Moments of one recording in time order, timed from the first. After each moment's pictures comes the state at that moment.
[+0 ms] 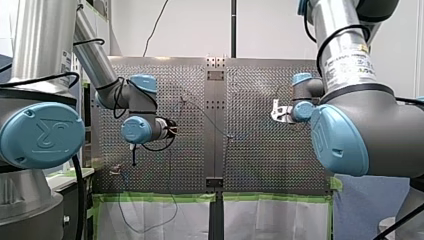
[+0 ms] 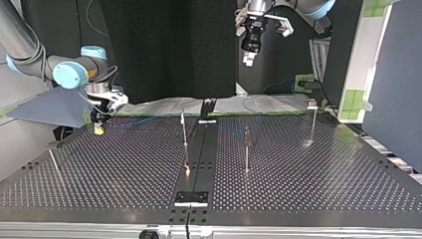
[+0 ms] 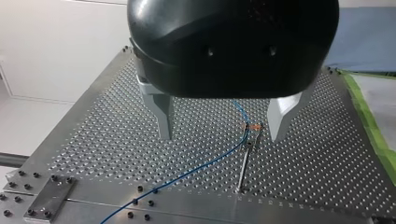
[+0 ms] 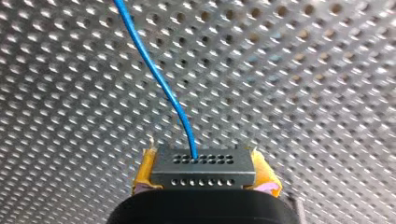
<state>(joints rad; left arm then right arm) -0.54 -1.66 -2.45 -2.18 -1.91 -1.69 1.77 -1.08 1.64 -0.49 1.54 1.64</state>
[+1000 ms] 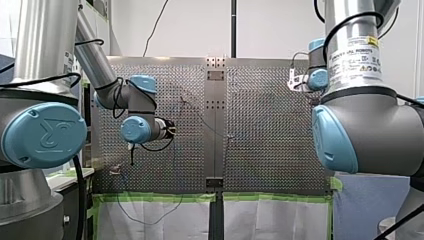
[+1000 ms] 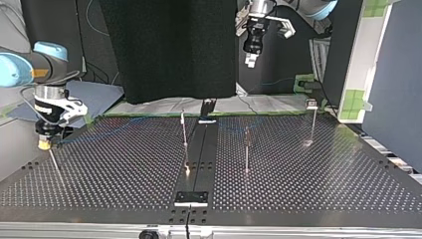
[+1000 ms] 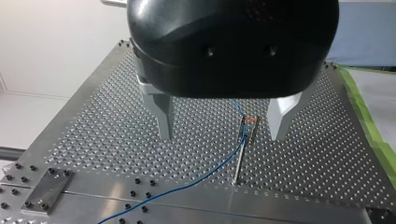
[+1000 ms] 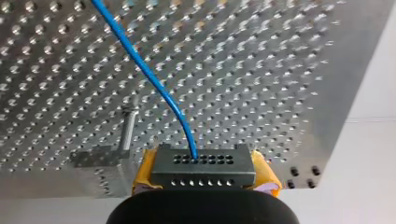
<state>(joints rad) -0.51 -1.66 -2.45 -2.20 -1.90 -1.68 1.65 -1.25 1.58 -0.38 1.53 1.60</state>
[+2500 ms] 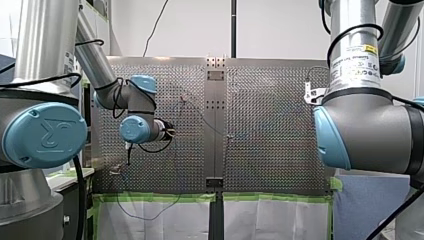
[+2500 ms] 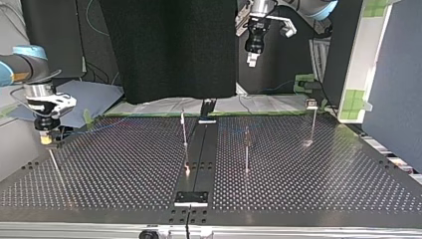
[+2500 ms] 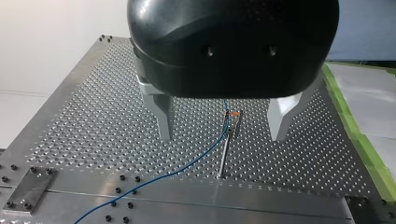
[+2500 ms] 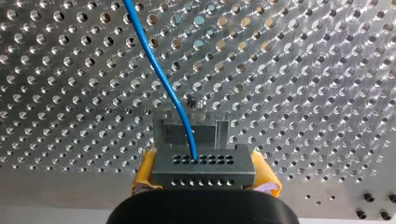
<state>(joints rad) -0.51 -1.66 -2.45 -2.23 -1.92 -1.64 1.48 -1.15 1.55 -0.40 1.18 1.55</state>
